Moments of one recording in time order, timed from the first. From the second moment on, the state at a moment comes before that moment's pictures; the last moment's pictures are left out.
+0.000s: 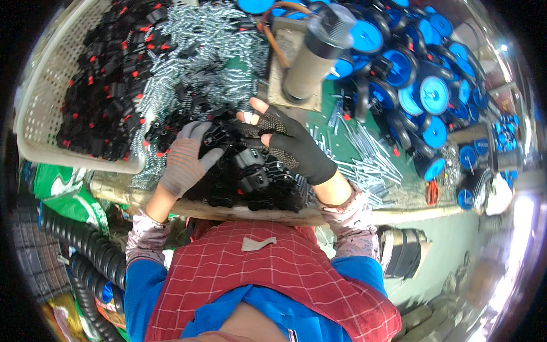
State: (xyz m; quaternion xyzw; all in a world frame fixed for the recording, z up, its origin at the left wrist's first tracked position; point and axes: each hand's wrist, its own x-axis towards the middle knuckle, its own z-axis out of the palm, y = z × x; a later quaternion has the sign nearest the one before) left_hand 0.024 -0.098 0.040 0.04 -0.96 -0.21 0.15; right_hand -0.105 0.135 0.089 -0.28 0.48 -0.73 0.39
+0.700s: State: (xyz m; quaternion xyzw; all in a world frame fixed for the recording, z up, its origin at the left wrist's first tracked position) left_hand 0.007 0.007 0.091 -0.16 -0.88 -0.31 0.33; right_hand -0.050 0.216 0.082 -0.23 0.34 -0.84 0.36
